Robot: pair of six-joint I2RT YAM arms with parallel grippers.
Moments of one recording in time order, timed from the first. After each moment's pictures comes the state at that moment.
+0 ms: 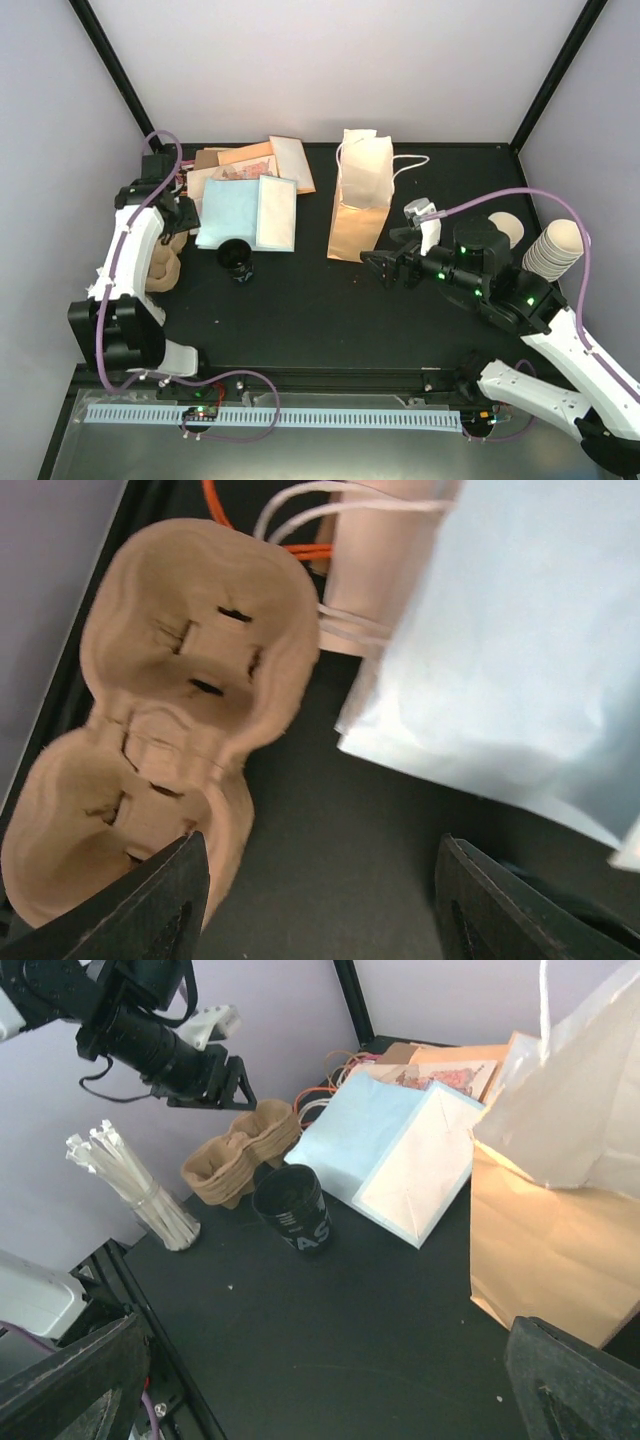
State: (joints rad) left arm 0.07 1.39 1.30 -1.01 -0.16 -0.25; right arm 0.78 0.82 1.11 -0.63 -0.19 0.31
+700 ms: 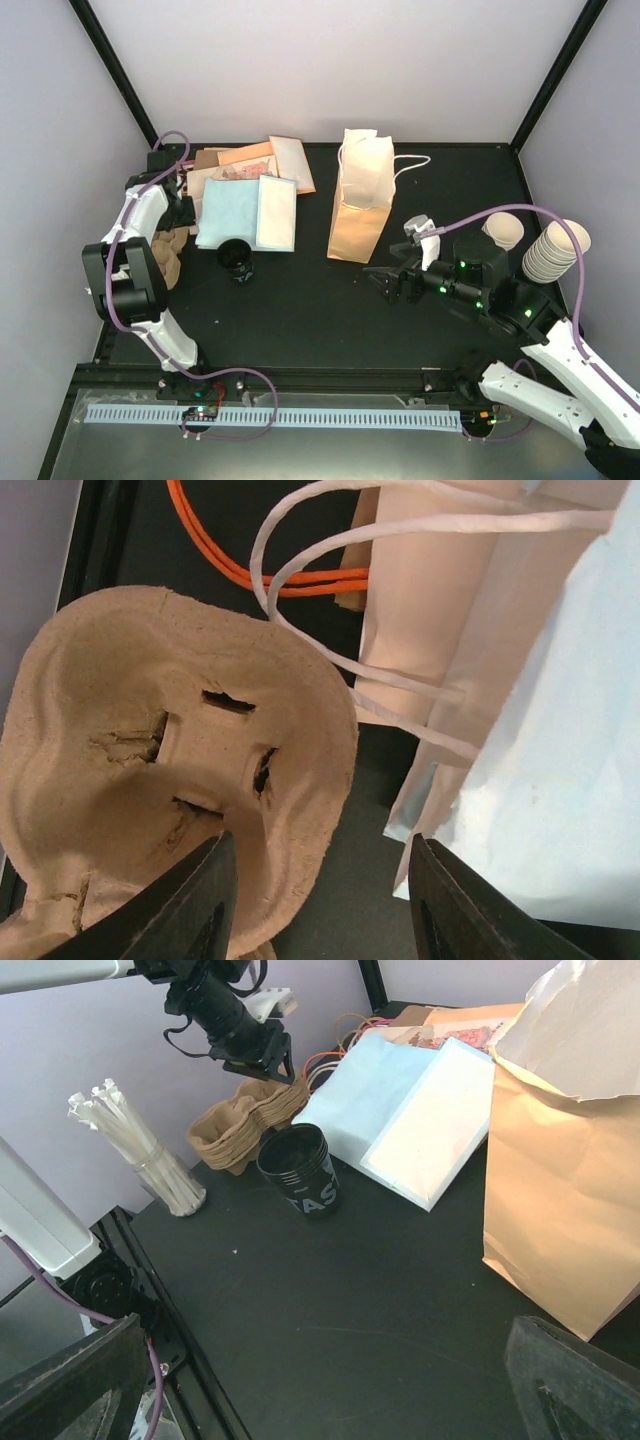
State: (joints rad) left arm 0.19 1.72 1.37 -0.86 -0.16 -0.11; right arm 0.78 0.72 0.95 -0.61 -0.24 0.31
